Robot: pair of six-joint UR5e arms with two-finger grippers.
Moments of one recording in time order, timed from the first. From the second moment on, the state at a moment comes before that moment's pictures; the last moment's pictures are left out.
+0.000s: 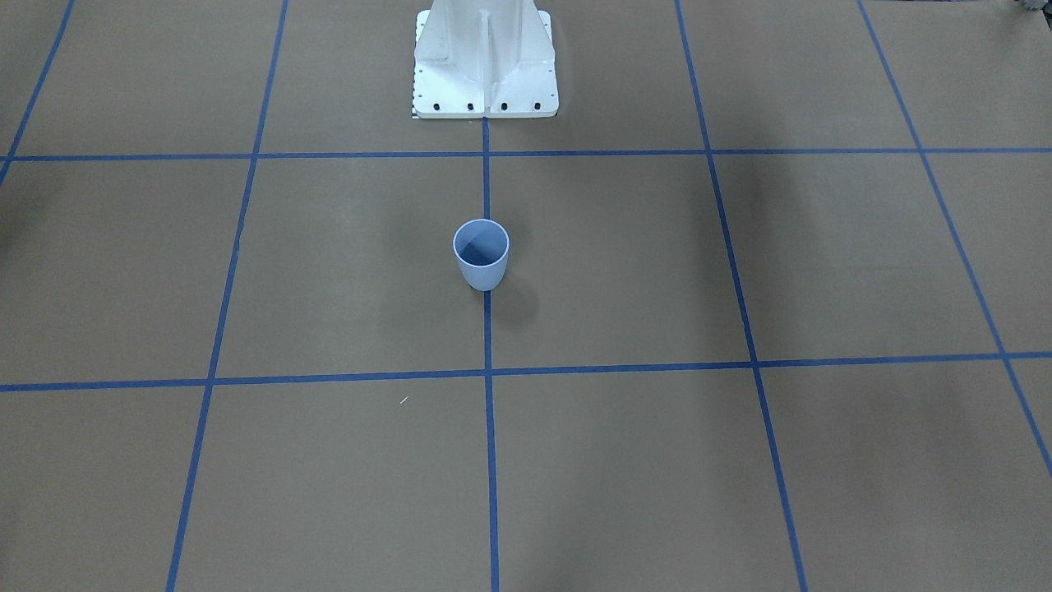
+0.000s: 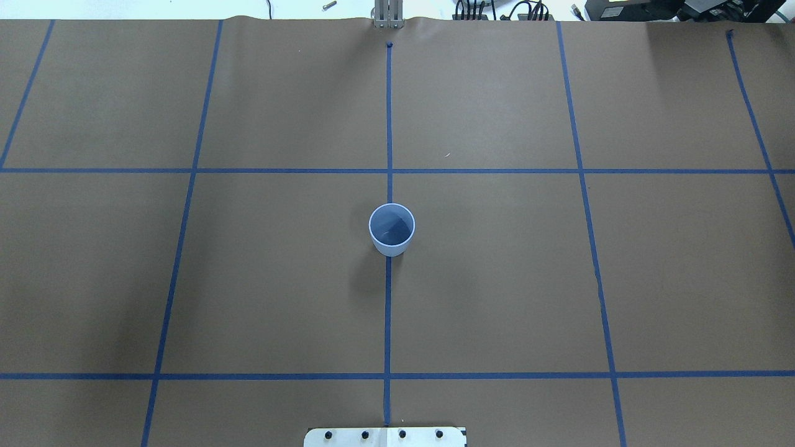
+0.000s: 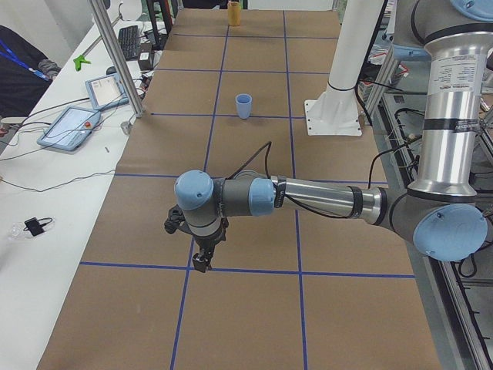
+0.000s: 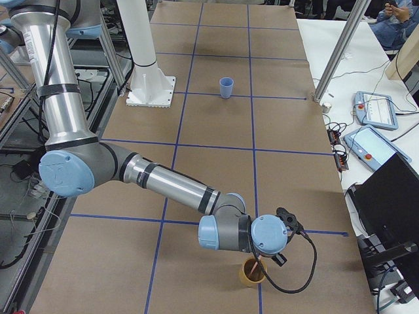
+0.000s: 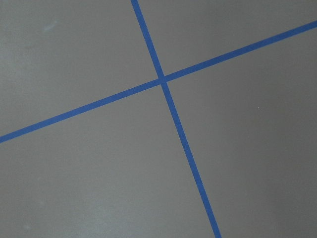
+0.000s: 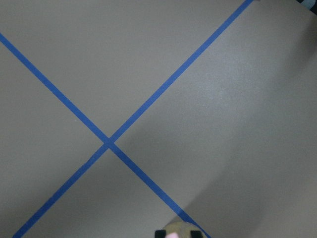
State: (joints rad) left arm -1.59 -1.58 -1.68 -1.39 -2.33 0.41; right arm 1.75 -1.35 1.05 -1.18 2.51 -0.79
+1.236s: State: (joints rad) left arm -1.59 -1.57 -1.68 -1.39 -2.33 0.41; right arm 1.79 -1.36 1.14 -1.21 2.51 -0.78
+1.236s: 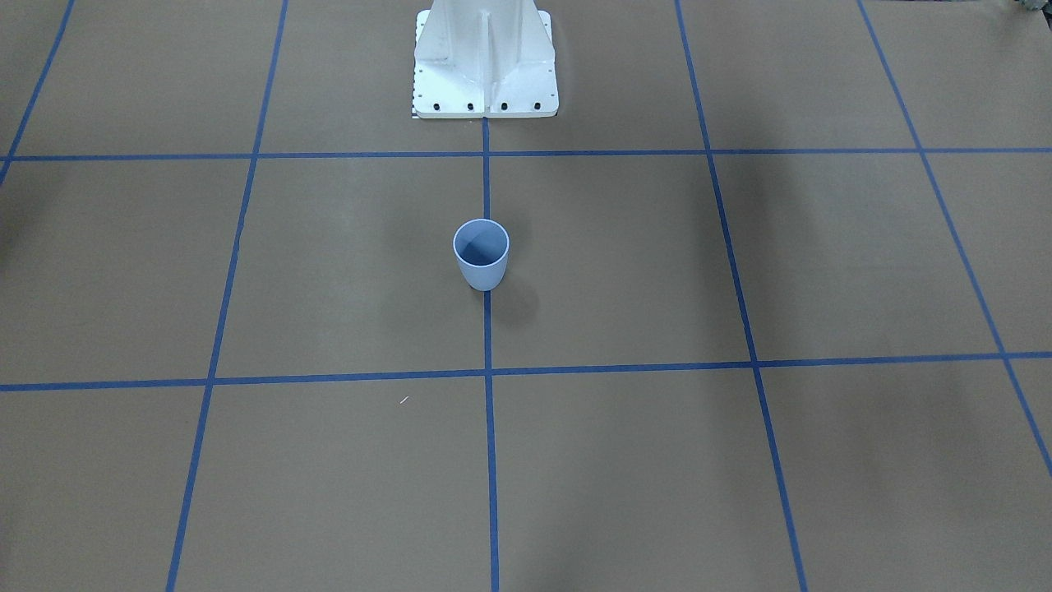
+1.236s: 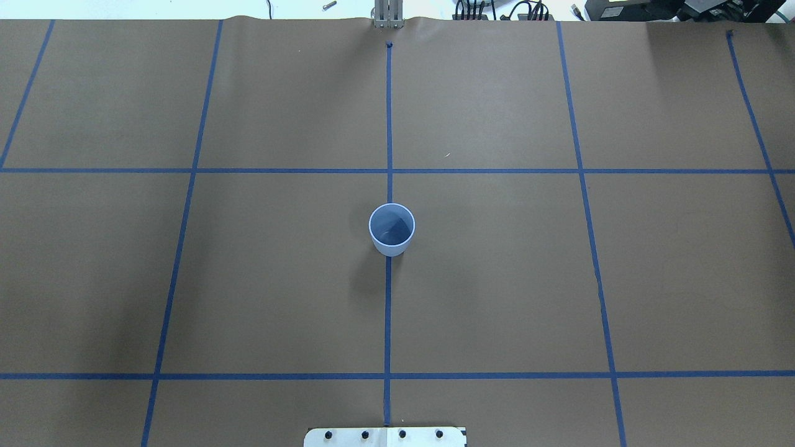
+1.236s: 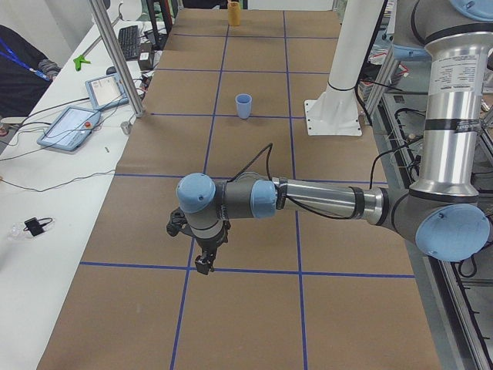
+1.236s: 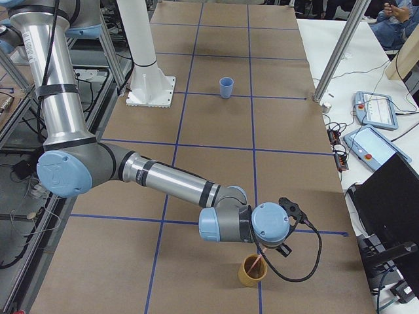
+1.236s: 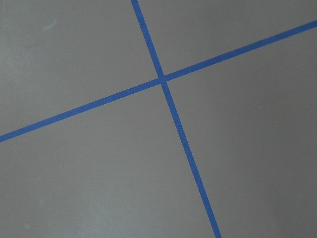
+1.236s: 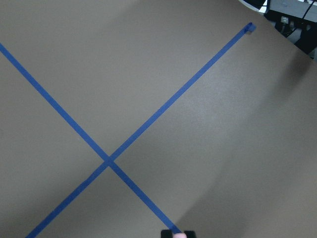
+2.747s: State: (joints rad) left arm -1.59 -1.57 -1.67 -1.38 -2.33 0.41; right arm 1.82 -1.31 1.61 -1.61 2.62 -0.55
